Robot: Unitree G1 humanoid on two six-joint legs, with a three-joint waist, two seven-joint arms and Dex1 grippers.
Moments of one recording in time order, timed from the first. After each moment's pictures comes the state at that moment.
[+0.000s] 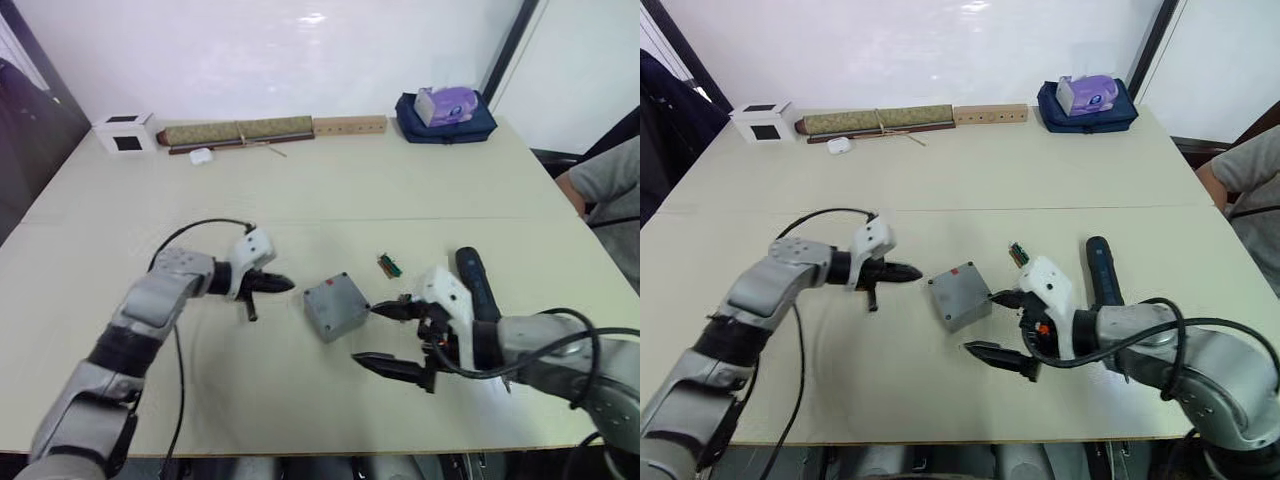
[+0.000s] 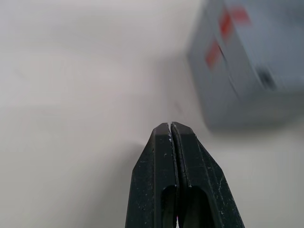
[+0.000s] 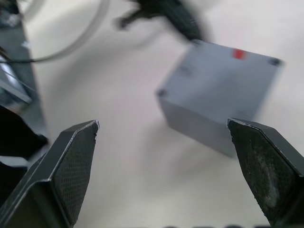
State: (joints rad) left arm -0.48 0.65 -0.25 -0.03 -0.28 0.62 -1.13; right arm -0.18 -0.85 -0.08 -0.78 0.90 1.10 0.58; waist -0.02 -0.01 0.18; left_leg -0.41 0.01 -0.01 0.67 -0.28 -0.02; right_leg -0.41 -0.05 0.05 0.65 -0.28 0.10
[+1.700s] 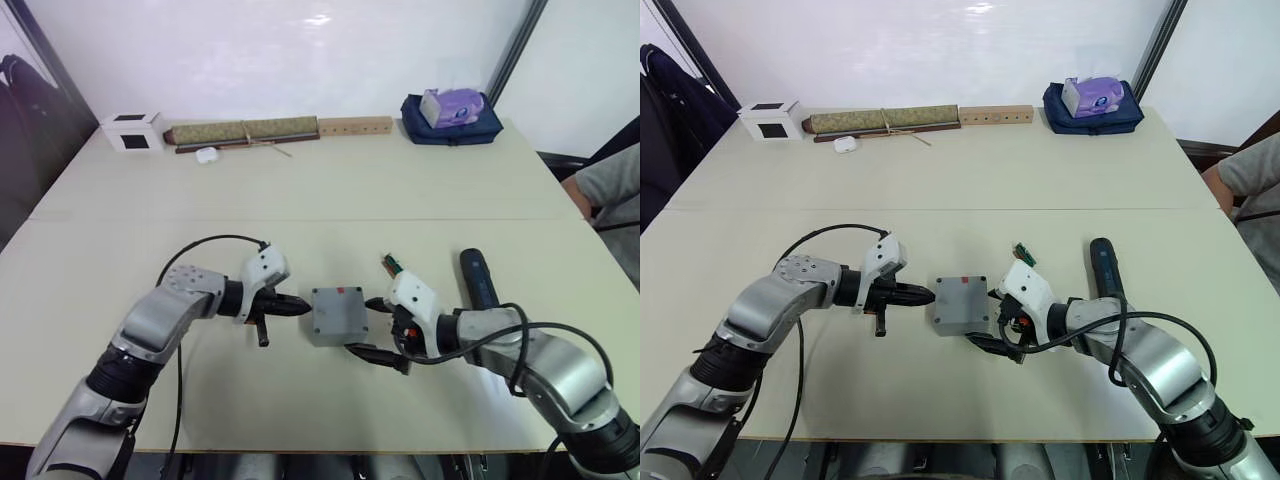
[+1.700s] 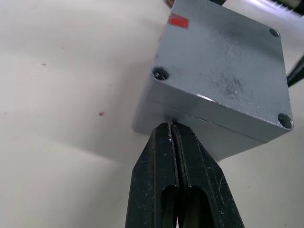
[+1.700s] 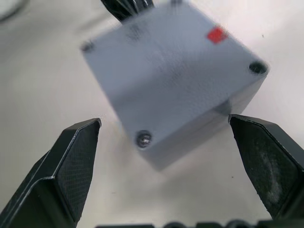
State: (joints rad) left arm -0.48 0.63 -0.25 -0.17 -0.35 0.76 -1.08; right arm -0.22 -0.76 0.14 -0.65 0.57 0.93 0.70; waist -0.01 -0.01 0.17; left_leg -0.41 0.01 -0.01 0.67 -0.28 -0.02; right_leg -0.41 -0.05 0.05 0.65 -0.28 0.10
